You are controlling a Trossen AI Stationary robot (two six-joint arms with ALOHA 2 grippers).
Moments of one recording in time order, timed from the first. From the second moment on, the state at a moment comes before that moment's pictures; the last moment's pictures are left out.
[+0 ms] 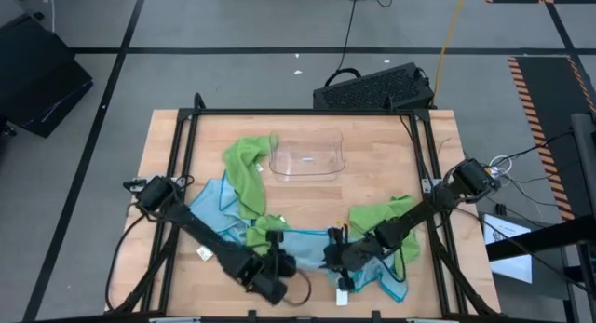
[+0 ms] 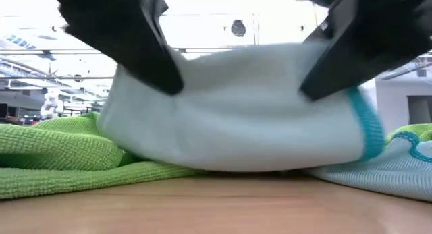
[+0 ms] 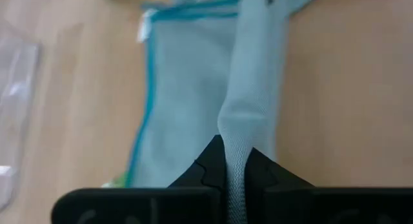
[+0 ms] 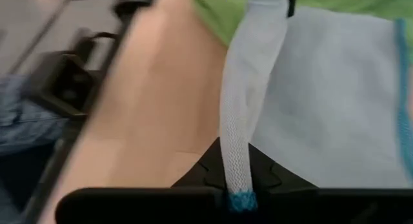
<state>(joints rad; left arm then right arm) -0.62 2.01 1.46 -0.64 -0.55 -0.42 0.56 1.79 0.87 0.21 0.16 0.41</state>
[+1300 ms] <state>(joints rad) -0.36 2.00 1.46 -0.73 -0.42 -0.36 0.40 1.70 0.87 -0.03 0.30 0.50</state>
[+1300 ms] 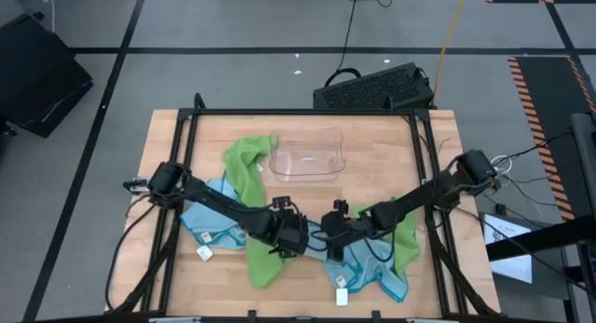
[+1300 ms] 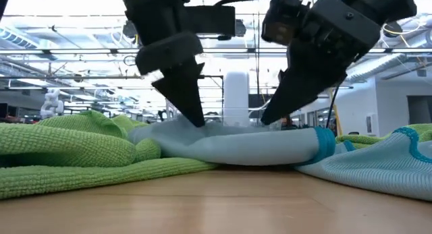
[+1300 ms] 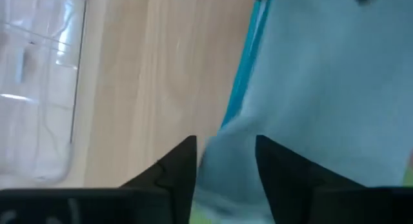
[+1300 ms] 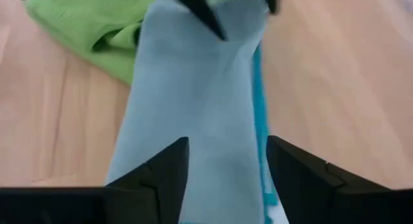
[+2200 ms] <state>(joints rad) -0.46 1.89 1.09 -0.13 -0.55 -0.38 0.47 1.88 0.87 0.32 0.47 0.35</state>
